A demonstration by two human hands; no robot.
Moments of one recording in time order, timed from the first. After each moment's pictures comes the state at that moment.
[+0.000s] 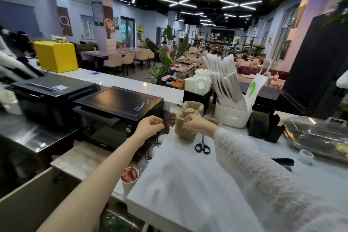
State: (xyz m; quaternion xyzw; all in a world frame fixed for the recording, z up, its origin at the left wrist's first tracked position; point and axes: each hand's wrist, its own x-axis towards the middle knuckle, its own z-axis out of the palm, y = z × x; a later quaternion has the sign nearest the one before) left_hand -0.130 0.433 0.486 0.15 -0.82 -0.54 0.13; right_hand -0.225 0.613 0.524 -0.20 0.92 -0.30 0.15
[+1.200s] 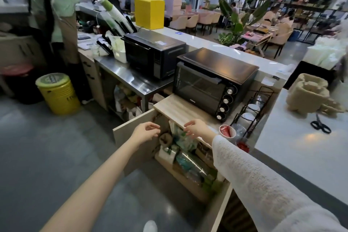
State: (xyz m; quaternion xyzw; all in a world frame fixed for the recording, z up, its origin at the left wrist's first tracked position) left_hand 0.219 0.153 0.342 0.36 -0.74 -0.56 0.09; right_hand 0.042 0.294 0.348 -0.22 0.85 -0.35 0.31
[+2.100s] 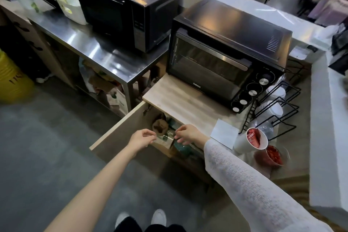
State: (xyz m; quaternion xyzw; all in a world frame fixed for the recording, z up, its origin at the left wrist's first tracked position) left_hand 0.060 -0.034 0.180 0.40 -0.70 -0.58 -0.10; right_hand -0.071 0.121 0.211 -0.12 0.85 -0.28 0.44
